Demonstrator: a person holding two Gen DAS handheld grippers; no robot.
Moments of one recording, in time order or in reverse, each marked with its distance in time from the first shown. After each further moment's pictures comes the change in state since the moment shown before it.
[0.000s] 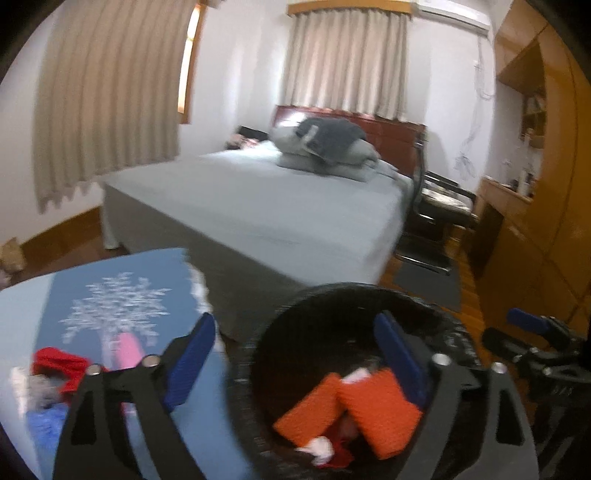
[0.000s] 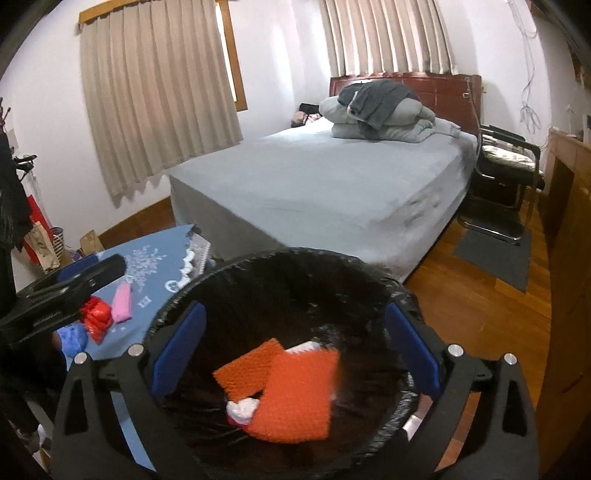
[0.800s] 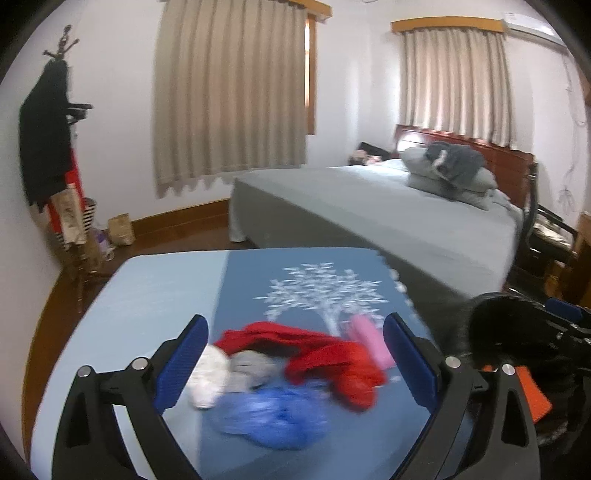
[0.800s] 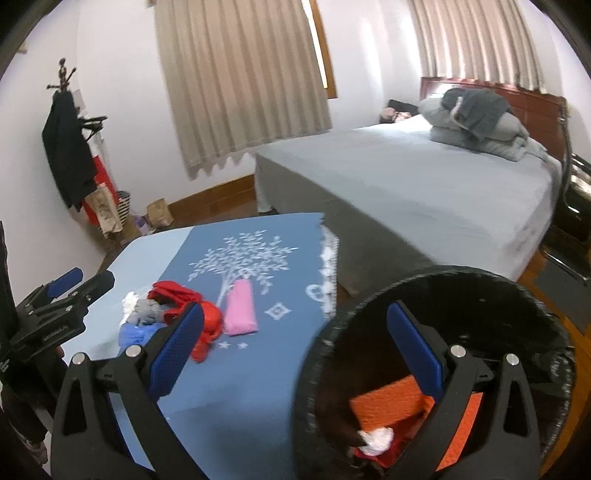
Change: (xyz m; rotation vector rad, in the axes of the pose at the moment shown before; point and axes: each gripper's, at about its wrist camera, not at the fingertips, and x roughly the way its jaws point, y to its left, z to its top) left arm -0.095 0.187 -0.044 -0.143 -0.050 0.438; right arm 0.053 0.181 0.015 -0.166 0.052 0.271
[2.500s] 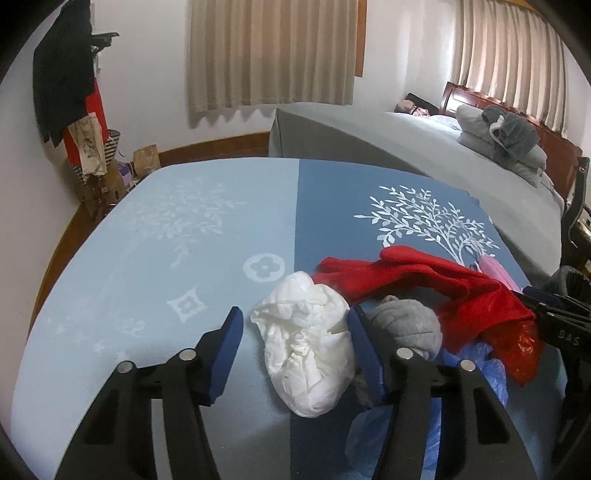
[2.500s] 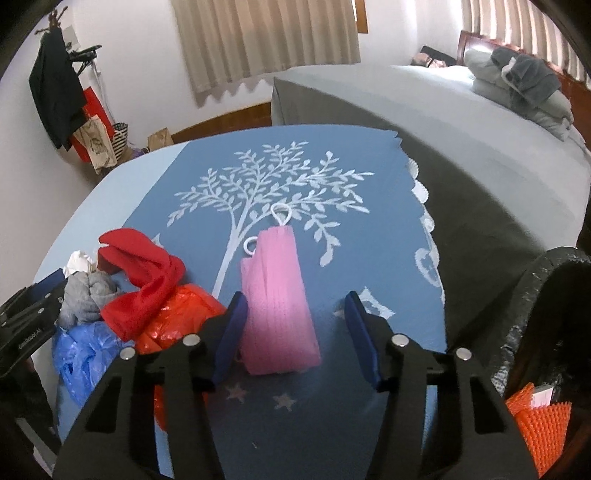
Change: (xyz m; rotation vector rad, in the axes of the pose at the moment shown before) left arm 0.096 0.093 -0.052 -0.092 0.246 0.080; right arm 0.179 0.051 -0.021 -0.069 0.278 0.020
